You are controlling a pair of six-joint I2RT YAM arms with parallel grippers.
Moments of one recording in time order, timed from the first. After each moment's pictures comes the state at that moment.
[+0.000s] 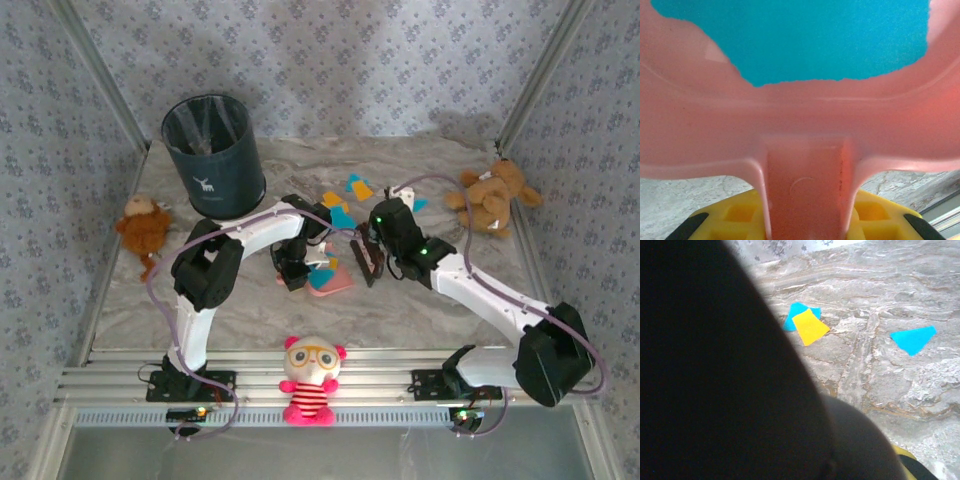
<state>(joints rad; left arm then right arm) -0.75 2.07 1.57 -1.32 0.03 0.34 0.64 1.28 0.90 -0.23 0.42 0.53</state>
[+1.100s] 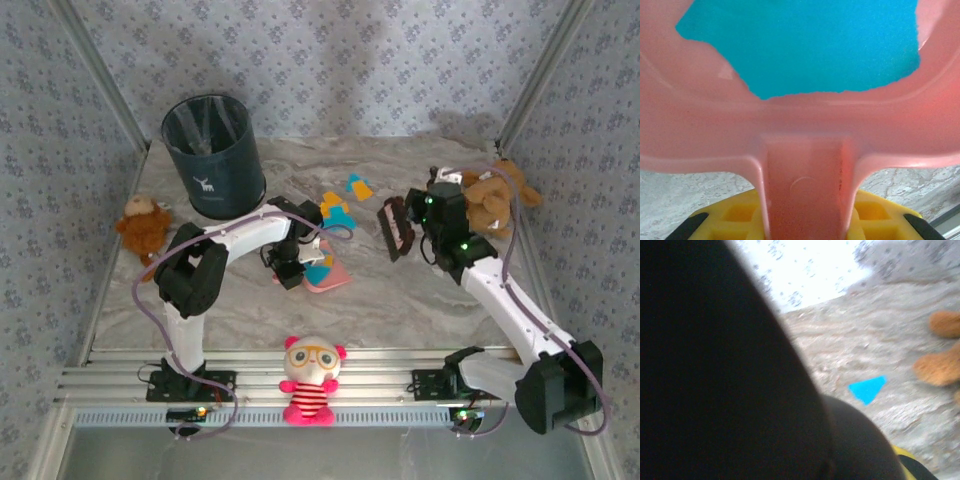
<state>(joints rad) -0.72 1.96 1.45 -1.19 0.04 0.34 0.31 1.15 0.91 -0.18 0.25 0.41</state>
